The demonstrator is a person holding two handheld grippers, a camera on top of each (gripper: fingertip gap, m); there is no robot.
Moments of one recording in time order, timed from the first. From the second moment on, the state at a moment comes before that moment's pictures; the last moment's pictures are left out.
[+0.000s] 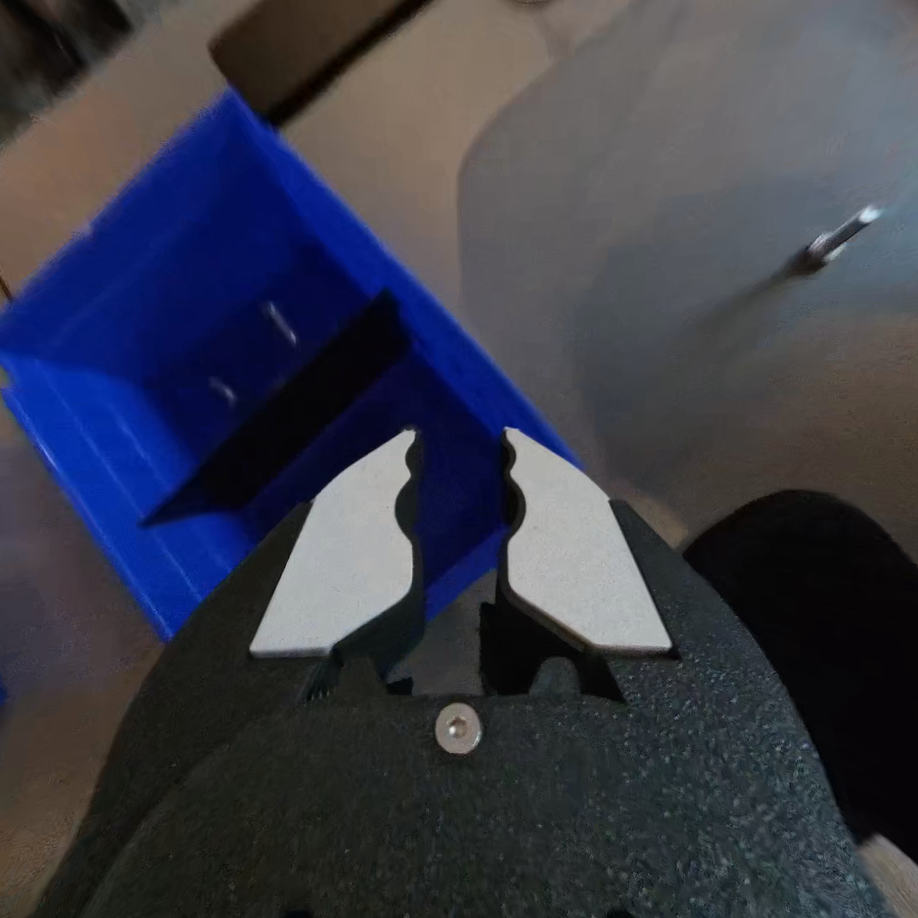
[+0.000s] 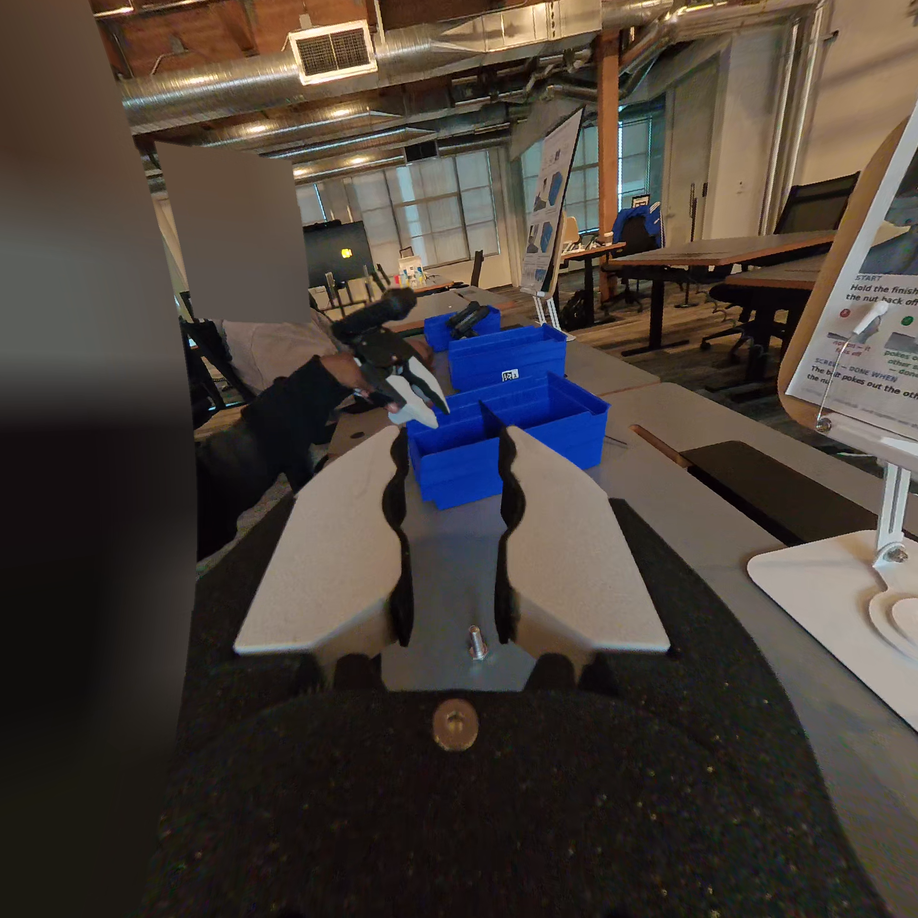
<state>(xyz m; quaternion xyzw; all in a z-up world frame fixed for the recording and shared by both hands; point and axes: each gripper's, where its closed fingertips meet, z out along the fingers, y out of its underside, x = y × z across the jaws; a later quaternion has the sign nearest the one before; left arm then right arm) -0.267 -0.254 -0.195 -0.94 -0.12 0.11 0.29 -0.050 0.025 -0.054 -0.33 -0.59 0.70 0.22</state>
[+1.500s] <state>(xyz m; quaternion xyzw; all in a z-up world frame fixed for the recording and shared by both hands) -0.315 -0.305 -0.318 -0.98 -0.18 0.02 0.06 -0.050 0.020 -0.059 -0.32 -0.61 0.68 0.23</state>
